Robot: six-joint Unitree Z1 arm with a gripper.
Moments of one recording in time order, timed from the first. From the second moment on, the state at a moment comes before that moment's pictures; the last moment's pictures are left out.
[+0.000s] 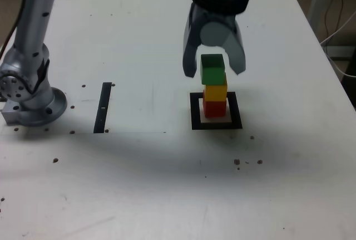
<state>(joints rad) -0.03 2.03 -1.79 1.52 -0.02 0.04</state>
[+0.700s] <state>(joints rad) -0.04 1.51 -1.37 1.48 0.01 0.10</state>
